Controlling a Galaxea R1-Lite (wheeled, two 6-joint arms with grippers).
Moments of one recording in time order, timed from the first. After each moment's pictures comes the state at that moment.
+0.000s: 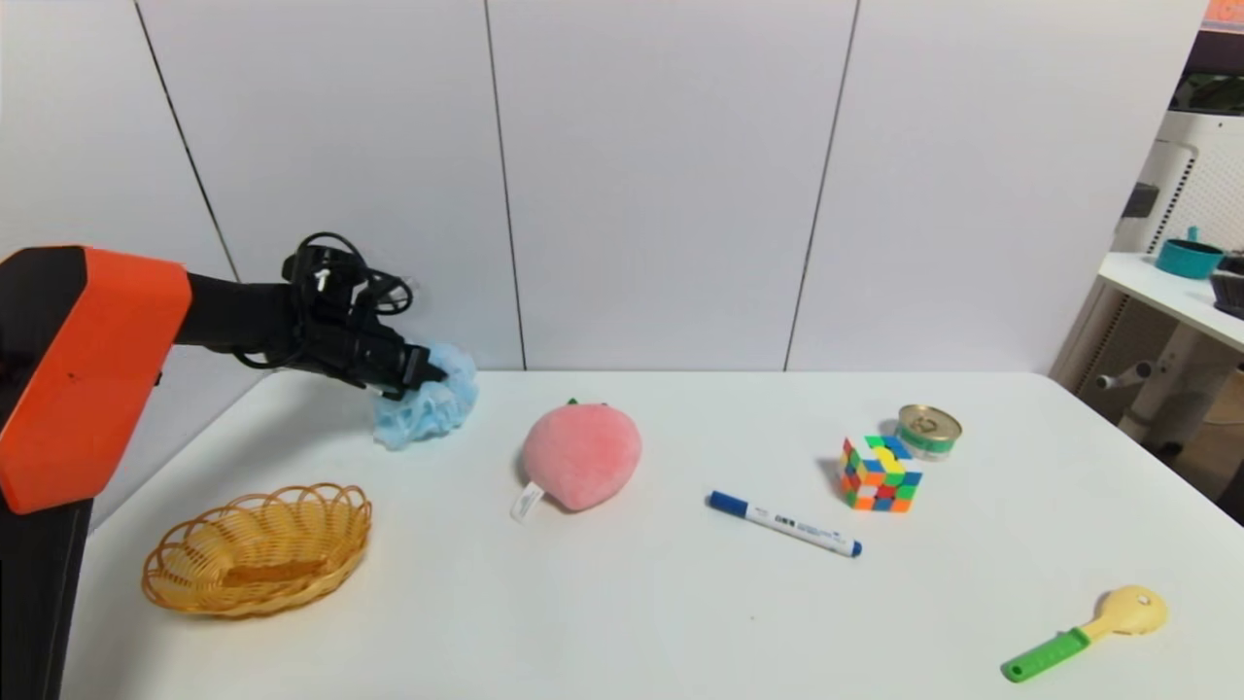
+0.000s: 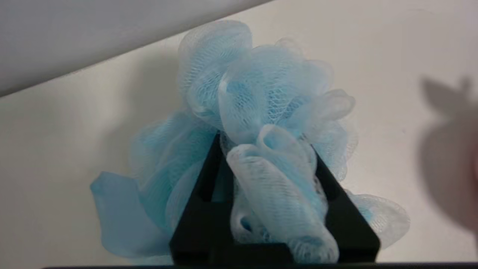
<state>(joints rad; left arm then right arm) 0.01 2.32 -1.77 0.22 -0.44 0.22 0.00 0.00 0.00 0.01 0.00 0.01</state>
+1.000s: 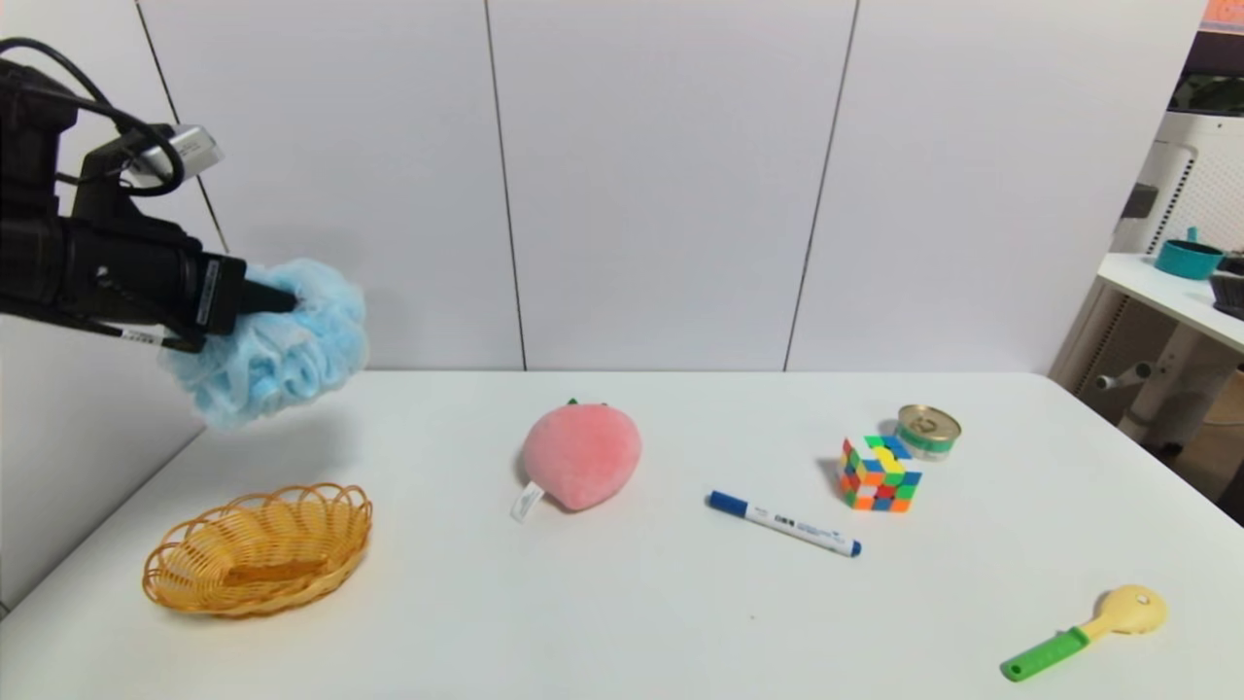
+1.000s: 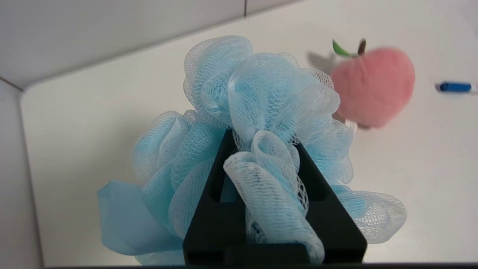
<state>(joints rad) 0.10 1.56 -1.35 0.38 -0.43 0.25 0.00 0.00 0.00 0.01 0.00 0.01</state>
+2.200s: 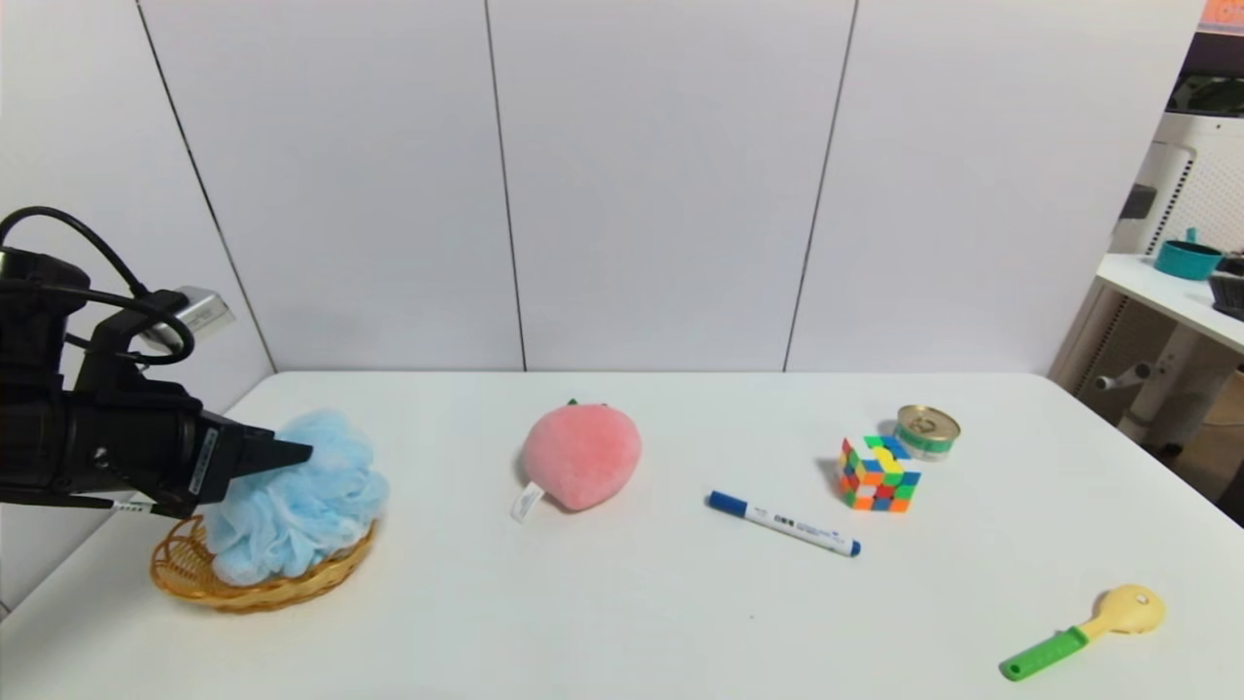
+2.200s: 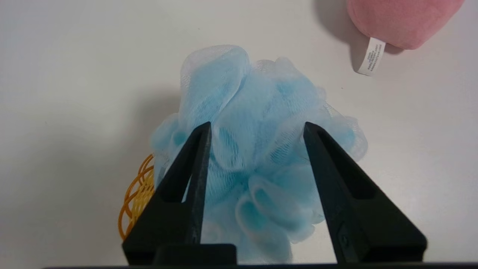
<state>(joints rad) 0.12 1.46 -0.89 0.13 -0.42 0.31 0.00 0.00 0.00 0.01 0.00 0.01</state>
